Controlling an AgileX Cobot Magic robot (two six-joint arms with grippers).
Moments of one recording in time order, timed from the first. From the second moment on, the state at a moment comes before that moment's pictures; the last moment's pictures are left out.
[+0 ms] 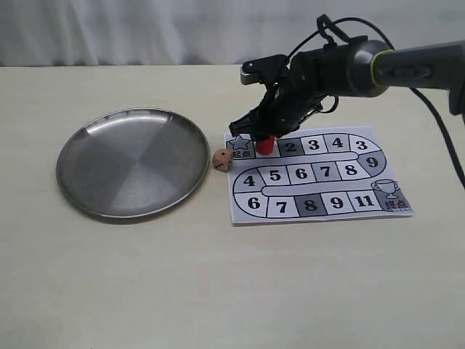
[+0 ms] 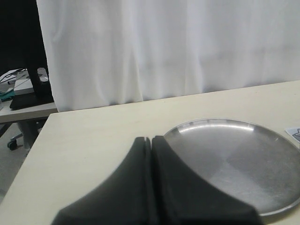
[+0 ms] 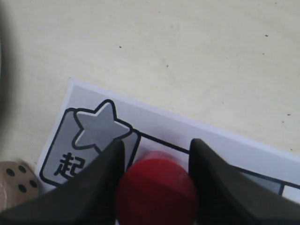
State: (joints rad) left arm 0.07 0.00 0.00 0.14 0.18 -0.10; right arm 0.37 2.24 -1.58 0.02 0.50 0.02
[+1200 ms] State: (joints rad) left arm 0.07 0.00 0.00 0.14 0.18 -0.10; right arm 0.36 1.47 -1.27 -0.06 0.47 0.01
